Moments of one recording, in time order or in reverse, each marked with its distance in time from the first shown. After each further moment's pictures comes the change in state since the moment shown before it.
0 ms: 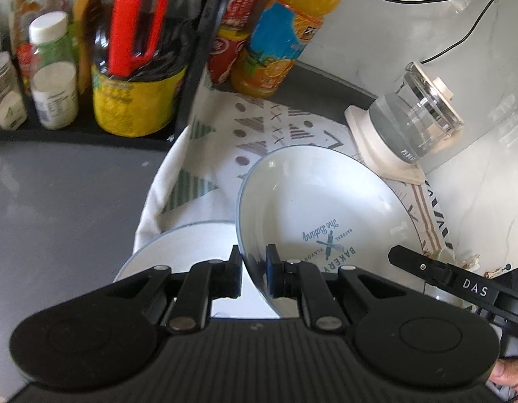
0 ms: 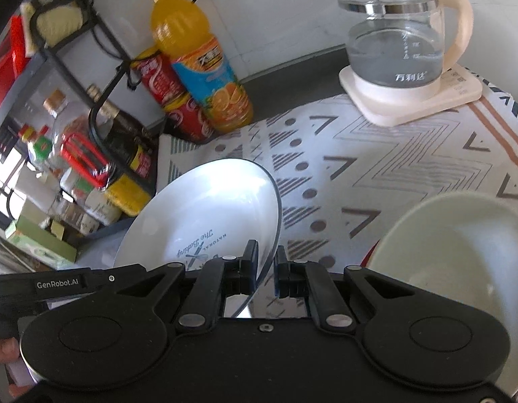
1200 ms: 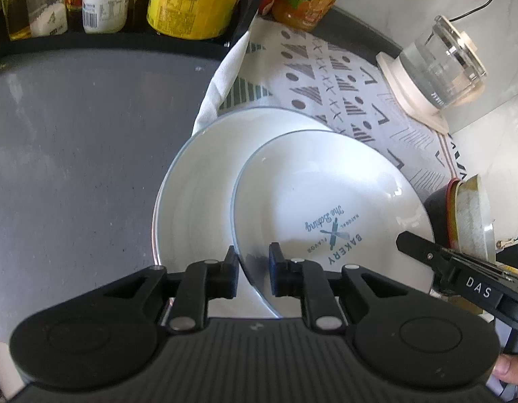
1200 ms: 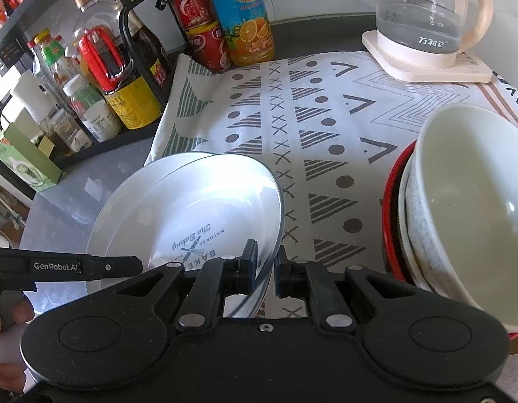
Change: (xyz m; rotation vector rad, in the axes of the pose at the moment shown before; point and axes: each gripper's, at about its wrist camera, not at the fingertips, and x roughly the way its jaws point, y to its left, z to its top) left arm 0.004 0.045 -0.067 -0.028 0.135 0.034; right arm 0.012 0.032 -0.067 -0.143 0.087 -0.083
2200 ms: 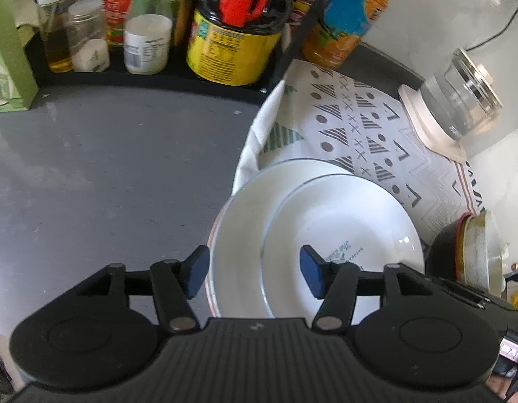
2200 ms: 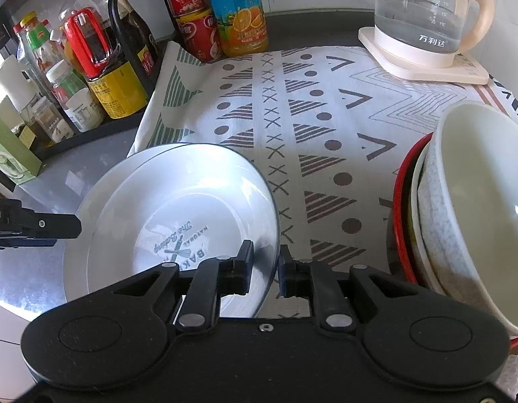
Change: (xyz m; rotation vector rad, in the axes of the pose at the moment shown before) left arm -0.038 0.013 0.018 -0.038 -0.079 0.097; right arm 0.018 0.008 -0.001 -0.015 0.014 -0.067
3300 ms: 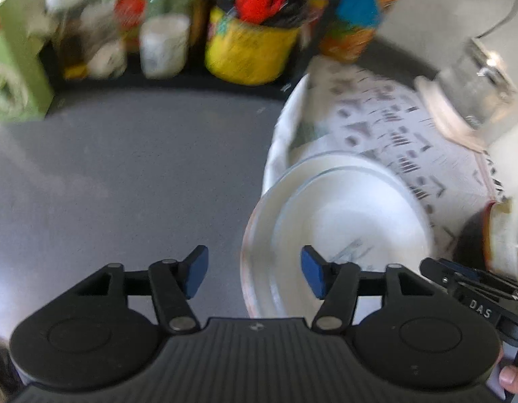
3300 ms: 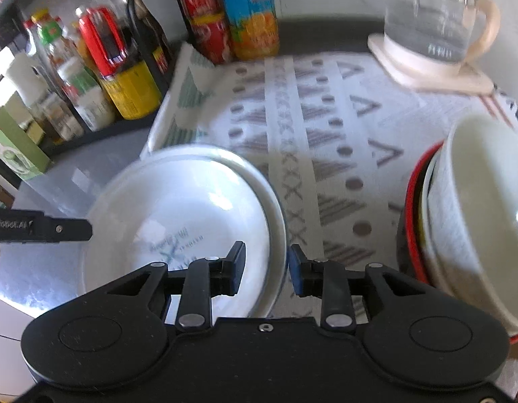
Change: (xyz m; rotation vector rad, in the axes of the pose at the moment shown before) left arm 0.002 0.004 -0.003 0.070 -0.024 0.065; right arm -0.019 0.009 0.006 -0.030 -0.054 0.032
